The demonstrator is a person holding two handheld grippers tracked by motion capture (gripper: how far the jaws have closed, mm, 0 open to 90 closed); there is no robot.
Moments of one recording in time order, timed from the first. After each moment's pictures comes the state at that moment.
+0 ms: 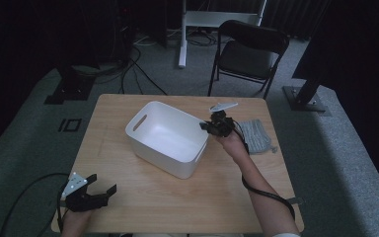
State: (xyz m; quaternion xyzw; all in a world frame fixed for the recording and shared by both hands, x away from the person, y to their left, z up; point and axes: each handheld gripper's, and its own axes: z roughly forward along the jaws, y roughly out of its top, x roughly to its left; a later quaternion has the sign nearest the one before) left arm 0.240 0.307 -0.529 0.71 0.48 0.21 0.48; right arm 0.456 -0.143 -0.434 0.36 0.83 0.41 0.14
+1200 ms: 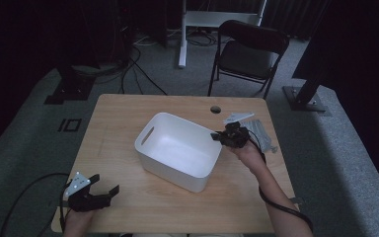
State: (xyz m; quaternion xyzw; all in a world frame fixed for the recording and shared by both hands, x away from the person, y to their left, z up) left arm 0.241 0.299 -0.529 0.71 0.47 0.20 0.48; right arm 0.417 -0.185 -0.435 0.33 0.84 0.41 0.13
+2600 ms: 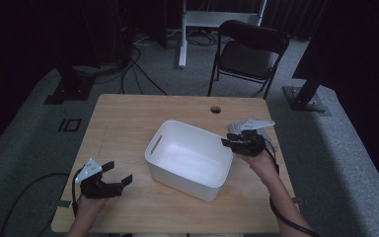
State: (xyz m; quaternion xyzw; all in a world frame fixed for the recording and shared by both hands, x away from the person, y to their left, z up) left arm 0.269 0.262 -0.484 0.72 0.42 0.18 0.52; right arm 0.378 -0.221 -0.424 0.36 0.81 0.45 0.15
